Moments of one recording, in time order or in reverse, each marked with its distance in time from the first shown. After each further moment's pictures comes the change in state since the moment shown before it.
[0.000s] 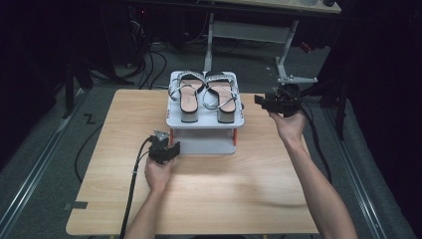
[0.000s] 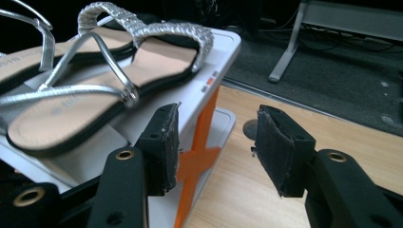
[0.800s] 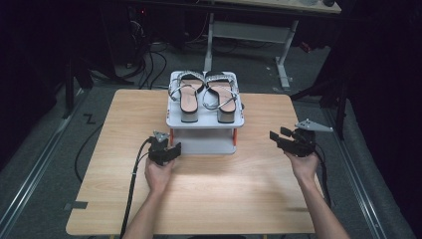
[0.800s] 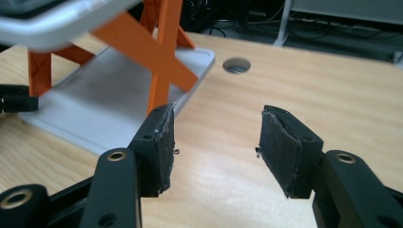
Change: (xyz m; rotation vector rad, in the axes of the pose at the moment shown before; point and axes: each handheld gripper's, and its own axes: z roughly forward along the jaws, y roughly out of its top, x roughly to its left) left arm -0.001 -0.003 -0.004 -0.011 -0.011 -0.004; right arm -0.032 -0.127 -0.023 -0.037 -0.020 0.024
